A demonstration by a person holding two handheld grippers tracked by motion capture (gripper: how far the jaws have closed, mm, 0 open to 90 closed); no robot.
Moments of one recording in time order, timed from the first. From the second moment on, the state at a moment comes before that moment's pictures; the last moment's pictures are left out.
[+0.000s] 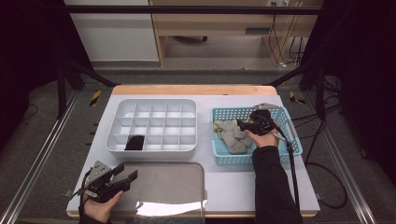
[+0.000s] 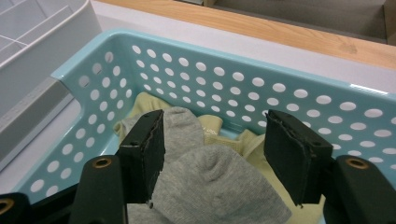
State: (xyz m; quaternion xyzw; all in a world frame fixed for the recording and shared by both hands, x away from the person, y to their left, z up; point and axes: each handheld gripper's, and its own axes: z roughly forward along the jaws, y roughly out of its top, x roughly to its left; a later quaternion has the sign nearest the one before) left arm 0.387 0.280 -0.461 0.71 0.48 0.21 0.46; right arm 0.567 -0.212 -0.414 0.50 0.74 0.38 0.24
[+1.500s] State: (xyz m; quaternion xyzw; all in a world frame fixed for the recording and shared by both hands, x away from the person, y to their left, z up) left arm 0.389 0.282 -0.463 0.72 0.49 0.20 0.46; right arm 0.567 -0.210 -0.416 0.47 0.76 0.39 0.22
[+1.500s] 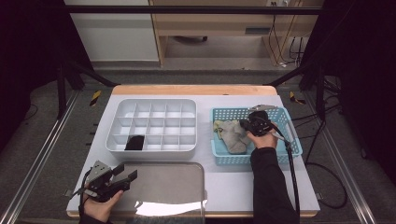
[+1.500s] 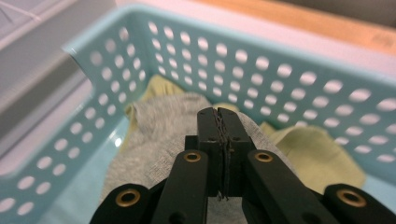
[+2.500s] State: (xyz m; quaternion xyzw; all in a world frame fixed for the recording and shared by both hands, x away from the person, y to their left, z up) left arm 0.389 0.279 -0.463 0.72 0.49 0.20 0.45; right arm 0.465 -0.229 -0.338 0.39 0.70 0.53 0.27
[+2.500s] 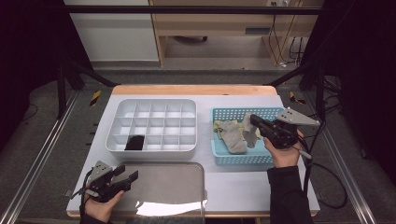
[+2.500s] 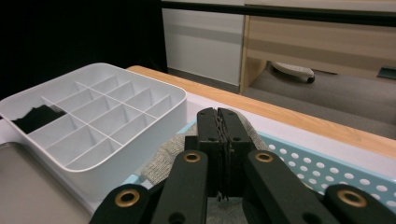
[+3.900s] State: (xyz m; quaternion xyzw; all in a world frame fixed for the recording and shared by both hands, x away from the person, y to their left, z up) left arm 0.384 0.276 -0.461 0.72 0.49 0.22 0.44; right arm 0.388 -0.198 -0.417 0.35 0.77 0.51 0.17
